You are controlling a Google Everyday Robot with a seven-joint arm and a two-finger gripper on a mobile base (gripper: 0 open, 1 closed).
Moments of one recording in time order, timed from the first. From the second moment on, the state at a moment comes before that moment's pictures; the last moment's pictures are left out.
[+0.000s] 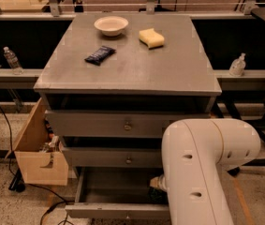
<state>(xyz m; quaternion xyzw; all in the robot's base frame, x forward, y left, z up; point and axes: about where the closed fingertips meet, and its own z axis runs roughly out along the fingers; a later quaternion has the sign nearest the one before) 0.572 -0.146 0.241 0.08 0.97 0.15 0.16</state>
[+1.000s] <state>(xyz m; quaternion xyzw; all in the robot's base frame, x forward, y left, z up) 0.581 -0.142 0.212 0.08 0.97 0.15 0.16</state>
